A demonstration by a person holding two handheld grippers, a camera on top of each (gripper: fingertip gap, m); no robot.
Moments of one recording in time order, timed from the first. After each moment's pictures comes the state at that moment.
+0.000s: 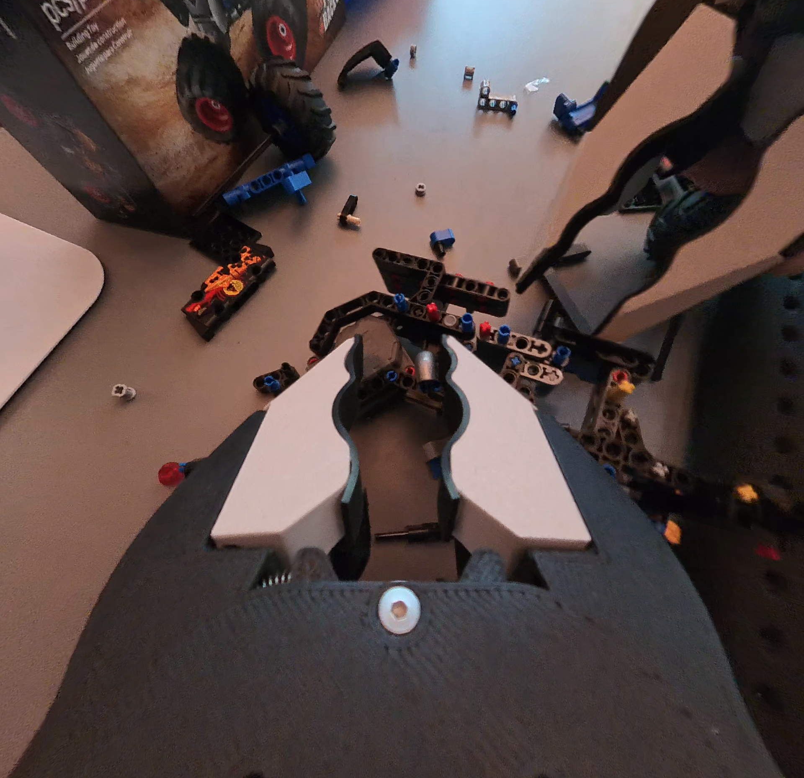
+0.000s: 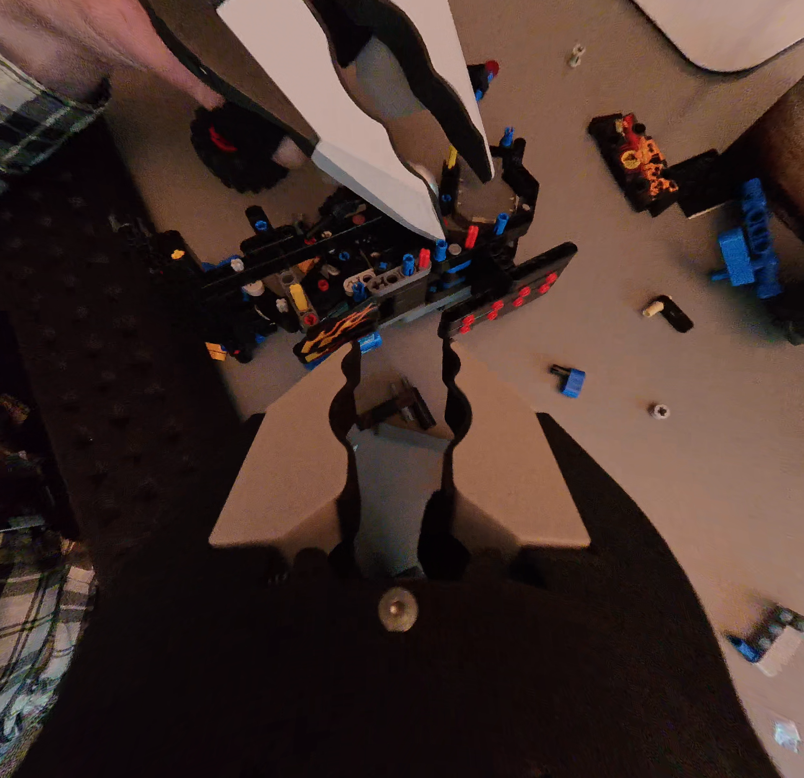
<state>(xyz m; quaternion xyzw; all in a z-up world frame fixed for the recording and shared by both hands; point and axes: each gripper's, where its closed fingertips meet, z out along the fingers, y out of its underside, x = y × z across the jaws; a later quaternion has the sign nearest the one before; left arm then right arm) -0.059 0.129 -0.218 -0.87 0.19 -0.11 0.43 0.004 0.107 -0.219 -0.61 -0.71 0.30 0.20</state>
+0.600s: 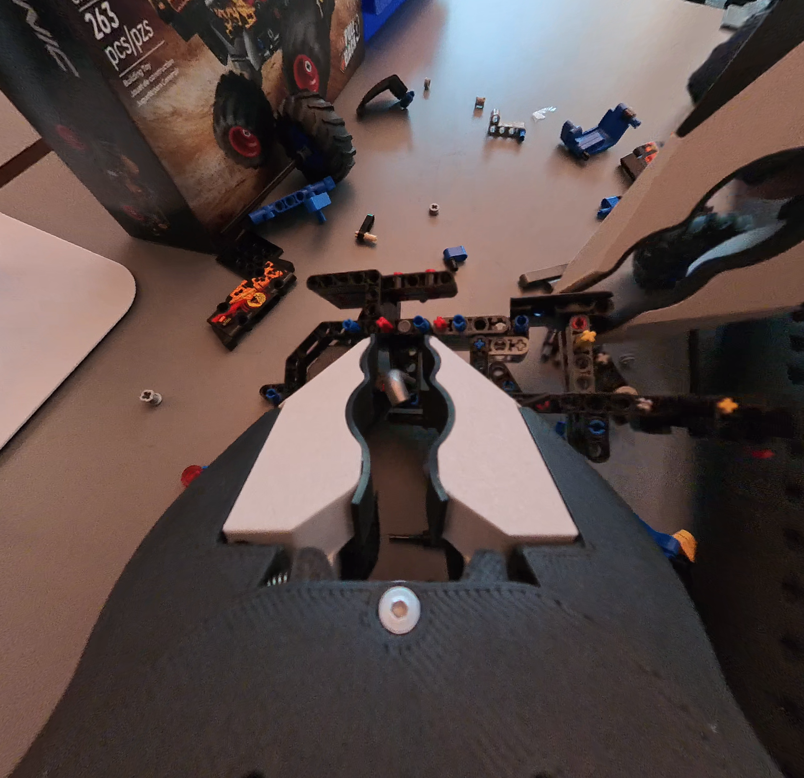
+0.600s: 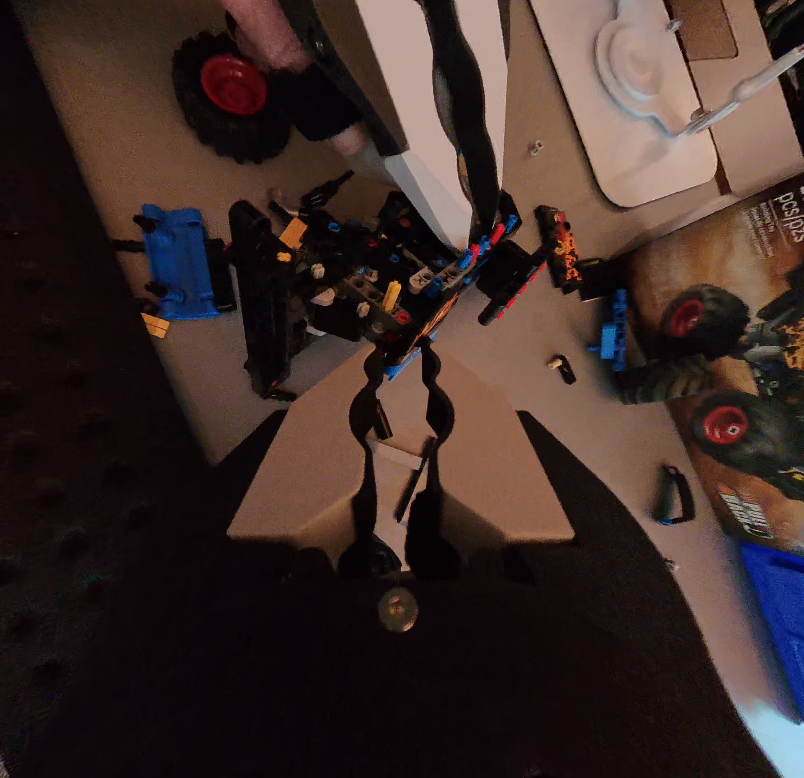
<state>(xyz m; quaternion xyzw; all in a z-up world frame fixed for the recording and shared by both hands) -0.065 0.133 -0.210 -0.86 0.18 -0.11 0.46 -0.004 0.105 -0.205 -0.51 -0.78 0.18 0.32</state>
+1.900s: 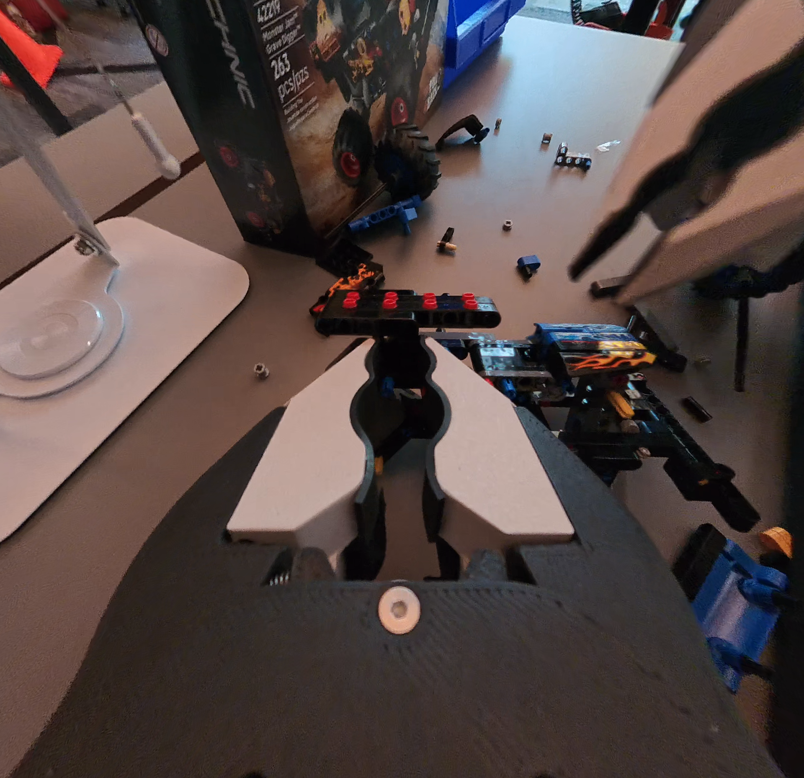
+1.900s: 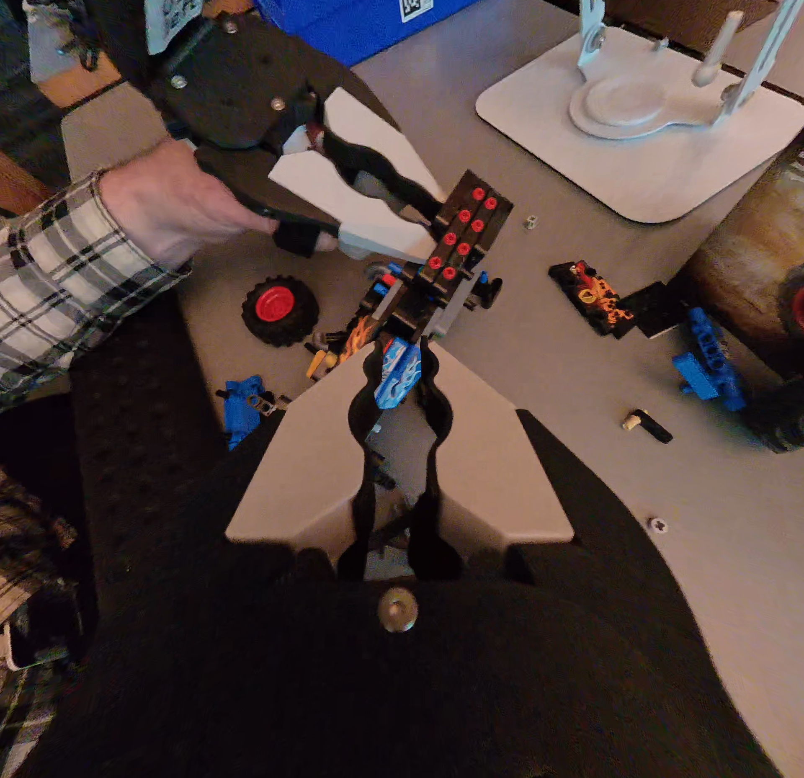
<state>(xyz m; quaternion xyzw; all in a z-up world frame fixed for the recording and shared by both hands) -0.116 0.133 -0.198 -0.85 0.16 -0.07 0.51 -0.049 0.110 -0.176 -0.60 -0.64 0.41 0.24</state>
